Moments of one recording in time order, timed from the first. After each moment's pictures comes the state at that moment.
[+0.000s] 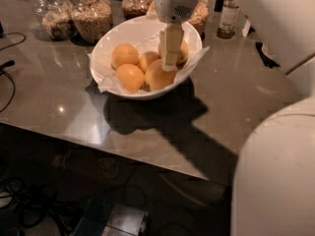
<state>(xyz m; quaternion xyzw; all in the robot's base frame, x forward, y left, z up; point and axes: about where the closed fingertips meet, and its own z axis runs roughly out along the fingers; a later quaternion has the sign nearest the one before) 0.646 -0.004 0.940 -0.78 0.59 0.03 0.19</state>
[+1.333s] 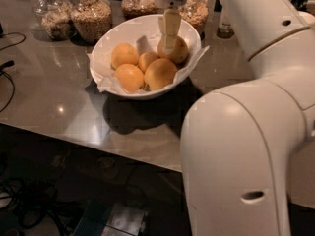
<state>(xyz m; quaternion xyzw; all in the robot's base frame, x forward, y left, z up) 0.701 0.007 0.953 -0.82 0.54 0.01 0.20</state>
